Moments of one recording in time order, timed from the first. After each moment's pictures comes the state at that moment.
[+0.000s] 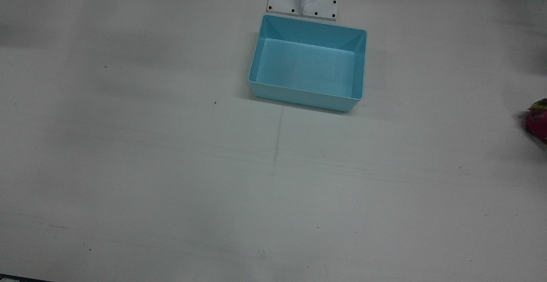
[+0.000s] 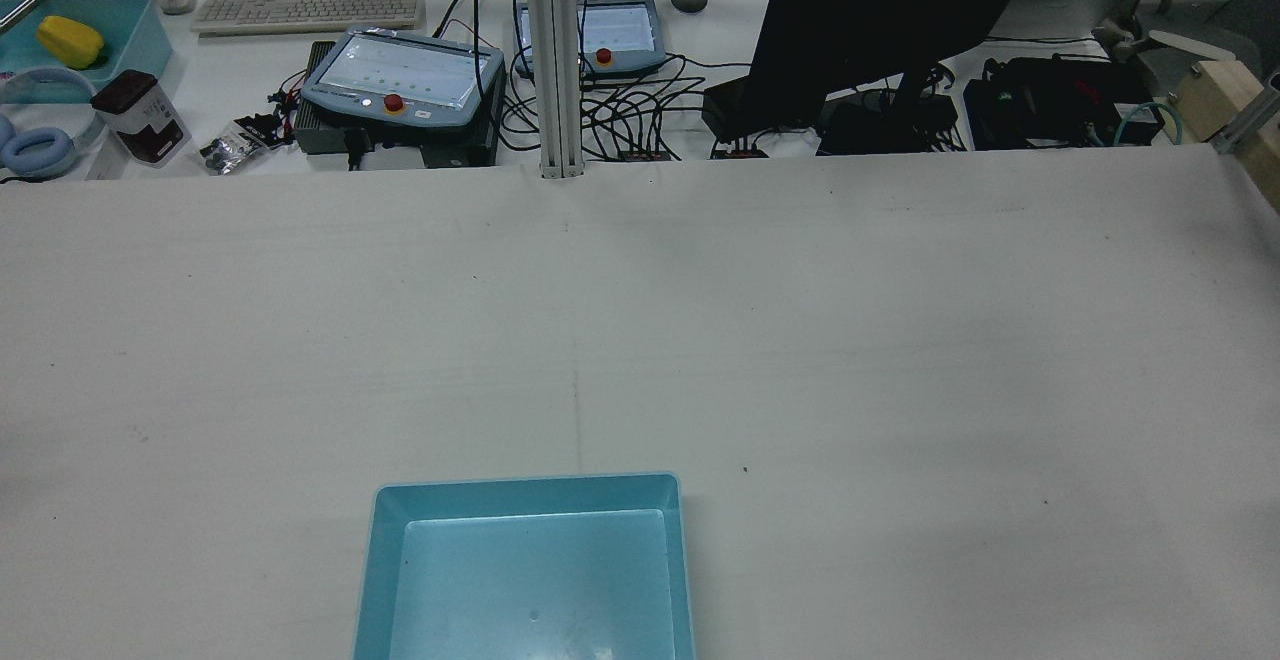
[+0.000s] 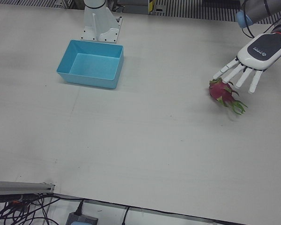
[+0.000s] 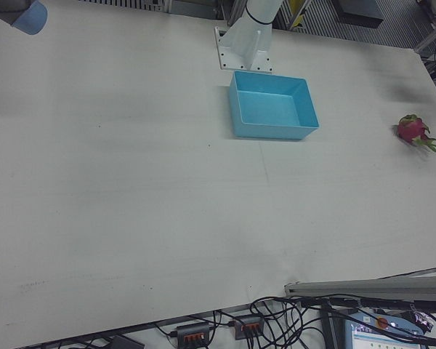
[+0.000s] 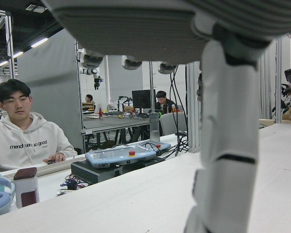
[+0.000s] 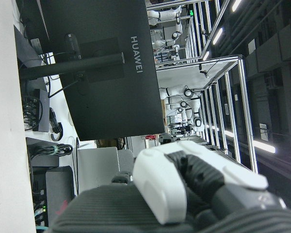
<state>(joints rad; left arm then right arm) -1.57 -1.13 -1.78 -0.71 2.15 1.52 1.48 -1.65 1.69 -3.22 -1.55 0.16</state>
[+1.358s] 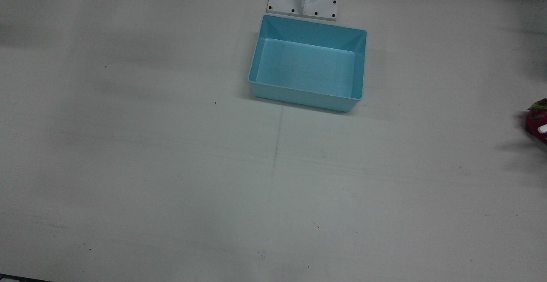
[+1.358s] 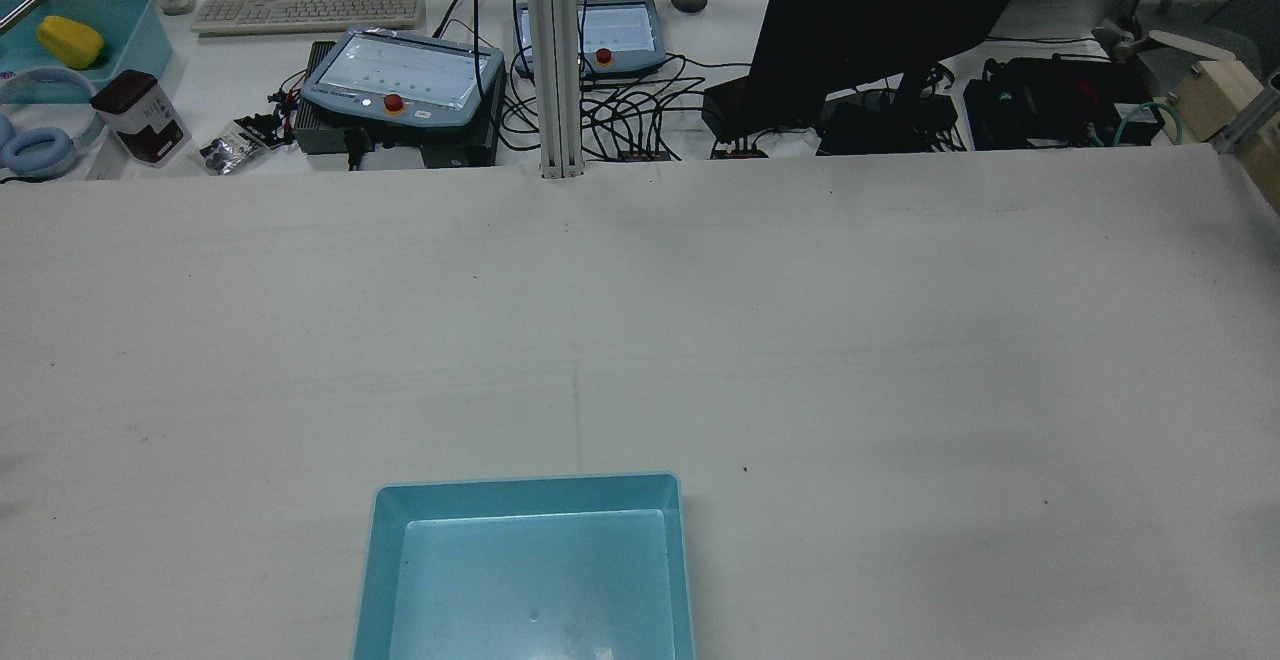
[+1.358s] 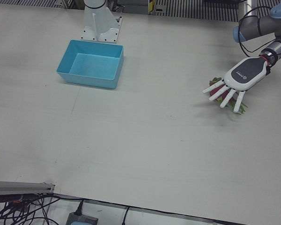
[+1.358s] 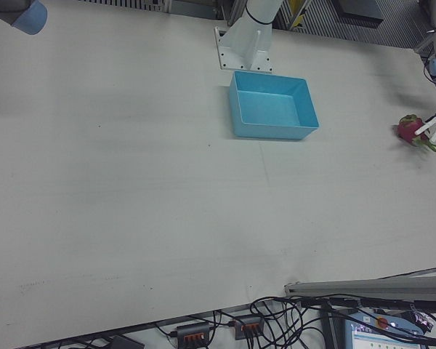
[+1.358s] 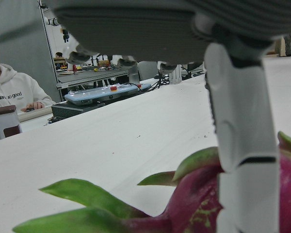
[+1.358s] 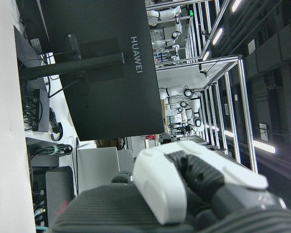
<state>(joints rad) -1.39 -1.22 -1.56 -0.70 2.18 1.75 1.48 -1.65 1.69 -3.22 -1.55 0.16</state>
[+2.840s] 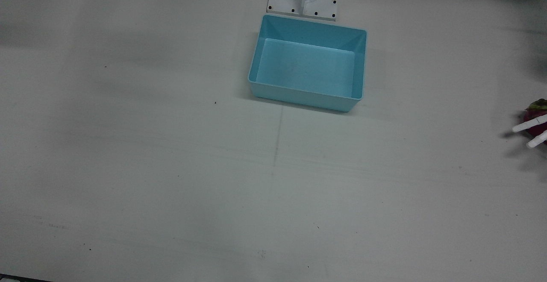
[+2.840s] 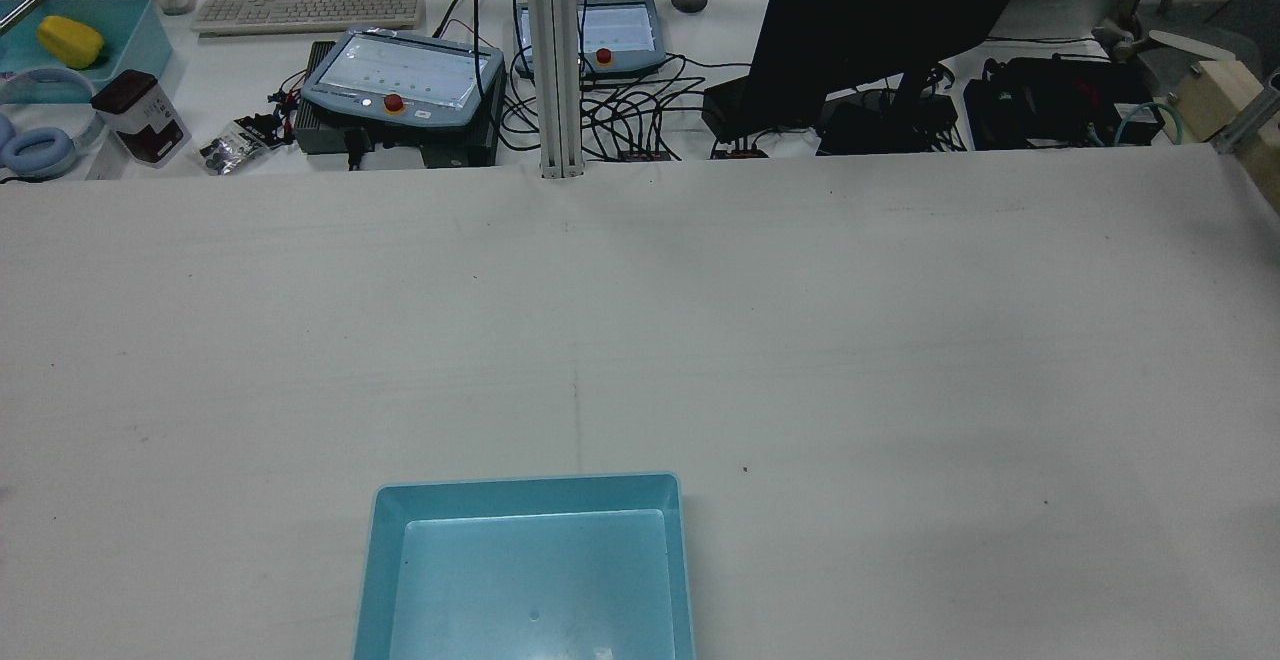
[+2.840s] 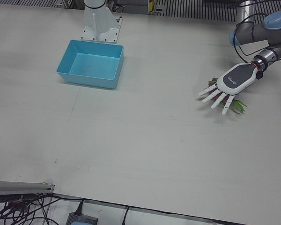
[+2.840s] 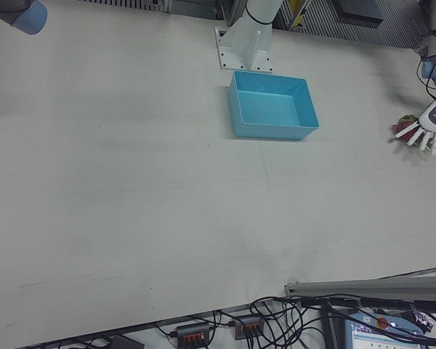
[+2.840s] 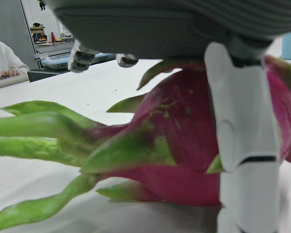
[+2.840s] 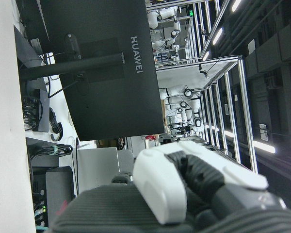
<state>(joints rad) -1.26 -1.23 -1.50 -0.67 2.17 1.84 1.48 -1.65 1.69 -3.22 -1.55 0.16</state>
